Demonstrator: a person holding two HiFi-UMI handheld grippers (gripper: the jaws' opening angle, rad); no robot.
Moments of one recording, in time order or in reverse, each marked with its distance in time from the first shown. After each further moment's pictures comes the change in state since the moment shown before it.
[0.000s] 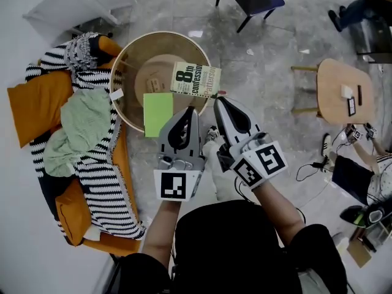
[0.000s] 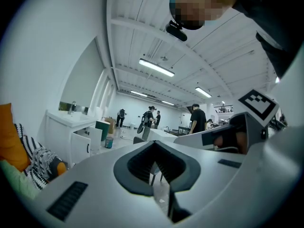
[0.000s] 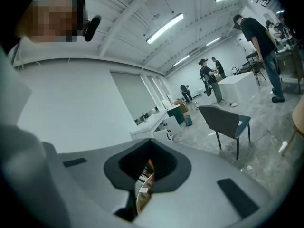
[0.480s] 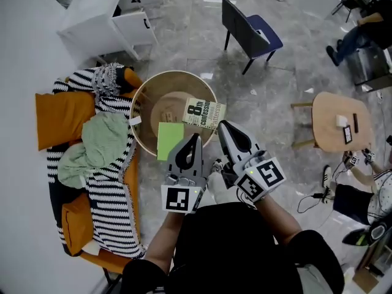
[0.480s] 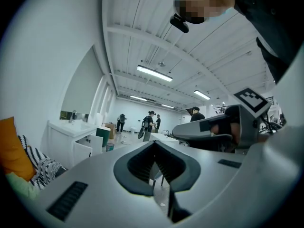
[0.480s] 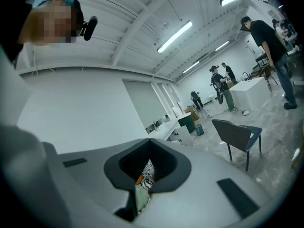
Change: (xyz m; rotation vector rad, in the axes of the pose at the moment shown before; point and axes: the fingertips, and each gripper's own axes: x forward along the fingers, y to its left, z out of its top) left arm -0.049 -0.031 0.074 0.038 -0.045 0.012; right arm -0.046 0.067 0.078 -0.049 -0.086 0.124
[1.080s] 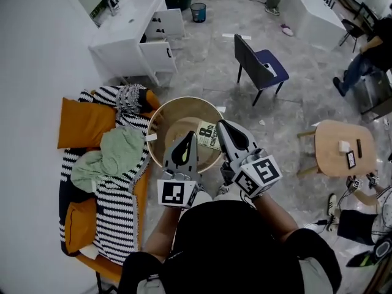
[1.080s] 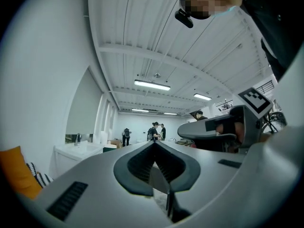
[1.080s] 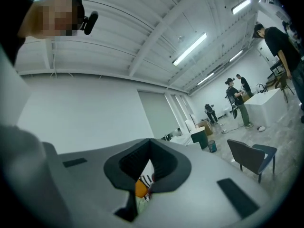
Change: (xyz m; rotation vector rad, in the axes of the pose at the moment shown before) left arm -0.033 -0.008 0.095 0.146 -0.109 0.068; right arm -0.022 0.066 0.079 -0.109 -0.141 0.145
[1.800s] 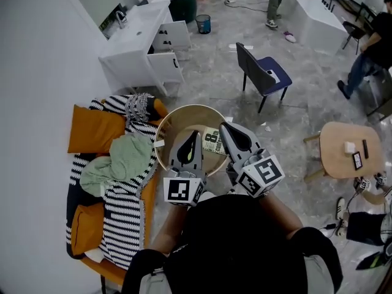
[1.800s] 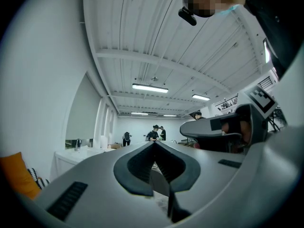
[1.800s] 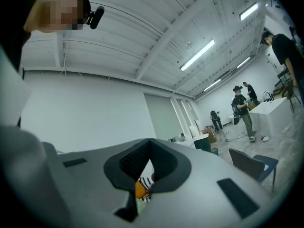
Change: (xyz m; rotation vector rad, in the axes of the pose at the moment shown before) left arm -0.012 -0.027 0.019 0.047 -0.069 -0.007; right arm -0.033 0.018 0.018 -0.083 -0.042 0.061
